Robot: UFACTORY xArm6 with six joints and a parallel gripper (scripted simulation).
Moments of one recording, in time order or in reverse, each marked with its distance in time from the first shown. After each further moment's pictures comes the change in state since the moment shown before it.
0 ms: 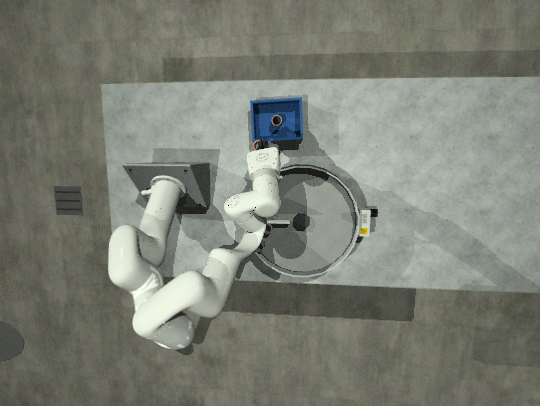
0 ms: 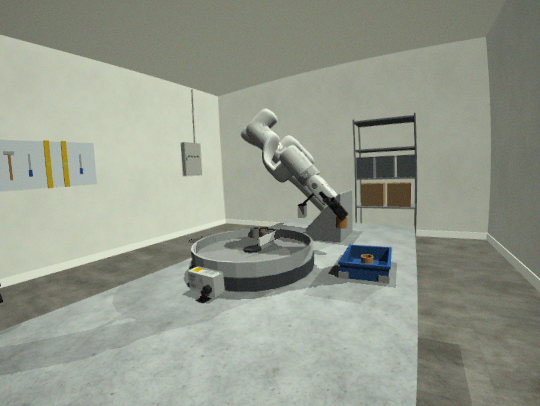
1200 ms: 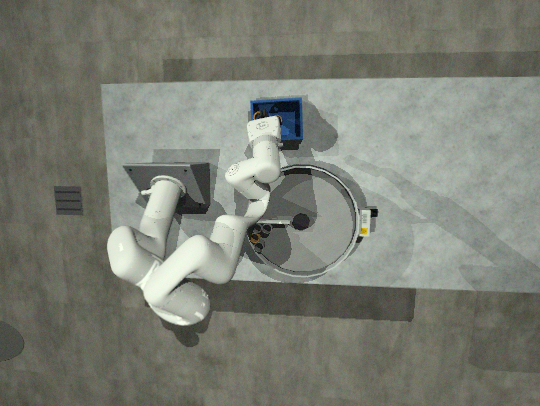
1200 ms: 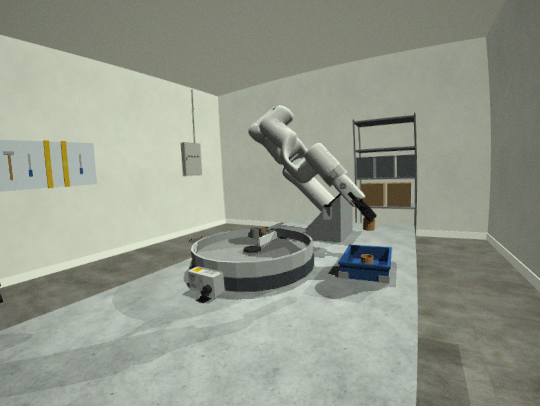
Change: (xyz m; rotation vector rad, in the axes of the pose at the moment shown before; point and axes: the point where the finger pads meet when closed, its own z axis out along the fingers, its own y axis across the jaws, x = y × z) arm -0.069 -0.019 0.061 -0.001 0.003 0.001
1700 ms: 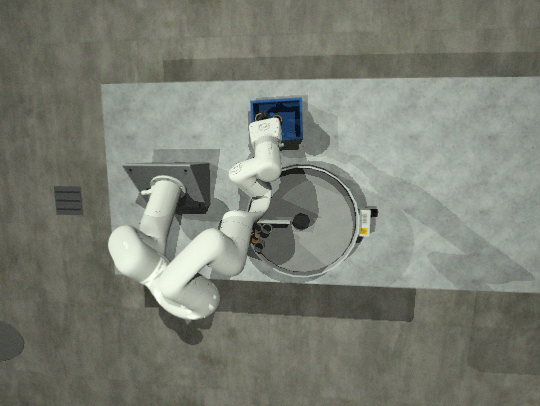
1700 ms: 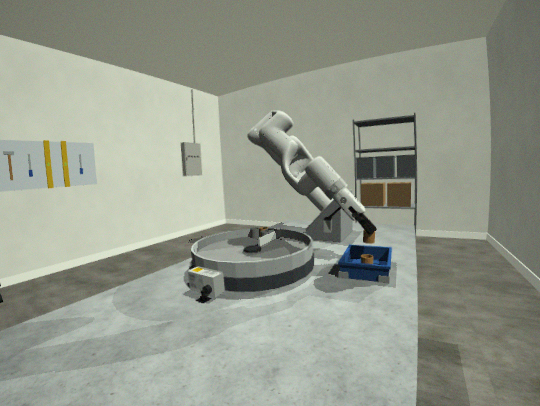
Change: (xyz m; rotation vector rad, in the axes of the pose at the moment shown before) arm 0.028 0.001 0.034 -0.003 -0.002 0.000
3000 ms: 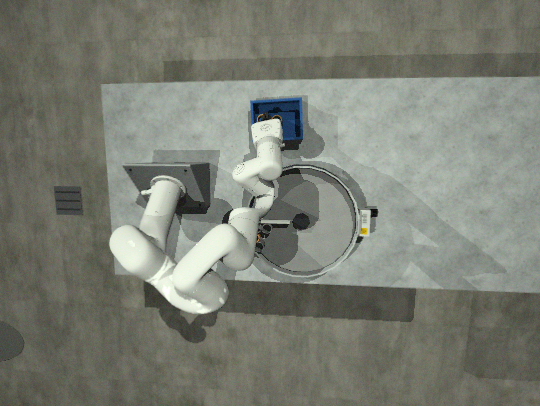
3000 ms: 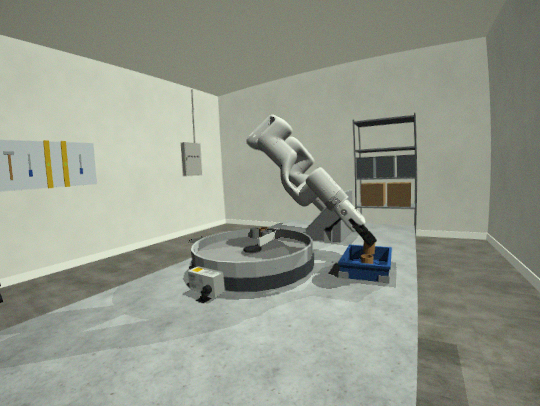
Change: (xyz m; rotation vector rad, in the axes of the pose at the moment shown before) arm 0.024 -0.002 0.029 0.002 0.001 0.000
